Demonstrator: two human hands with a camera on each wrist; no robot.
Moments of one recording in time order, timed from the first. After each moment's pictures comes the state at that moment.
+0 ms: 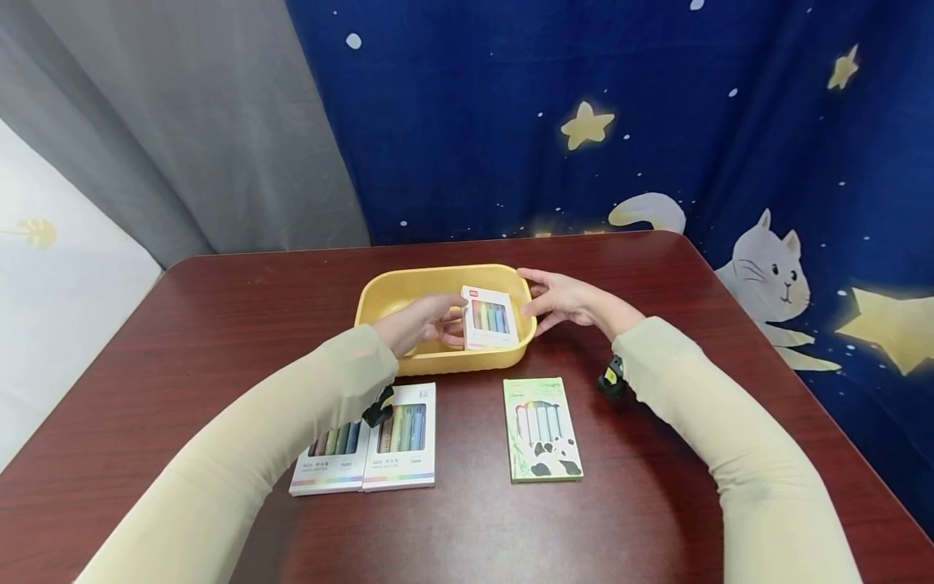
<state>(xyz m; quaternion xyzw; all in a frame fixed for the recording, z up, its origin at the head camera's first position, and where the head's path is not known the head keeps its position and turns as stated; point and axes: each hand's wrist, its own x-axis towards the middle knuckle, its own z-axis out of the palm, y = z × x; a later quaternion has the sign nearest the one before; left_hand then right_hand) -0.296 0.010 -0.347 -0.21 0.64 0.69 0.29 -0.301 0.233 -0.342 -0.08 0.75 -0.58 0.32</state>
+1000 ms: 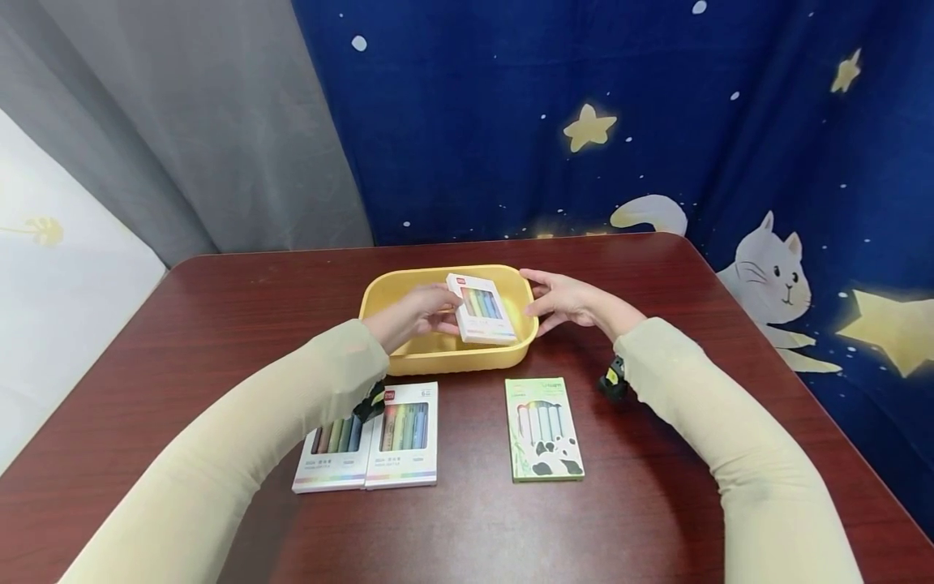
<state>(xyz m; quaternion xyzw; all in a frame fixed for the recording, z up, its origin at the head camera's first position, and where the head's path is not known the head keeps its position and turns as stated) -0.294 -0.002 -0.334 -0.14 0.66 0.69 0.26 -0.300 0.232 -0.341 -0.09 0.75 -0.57 0.31</state>
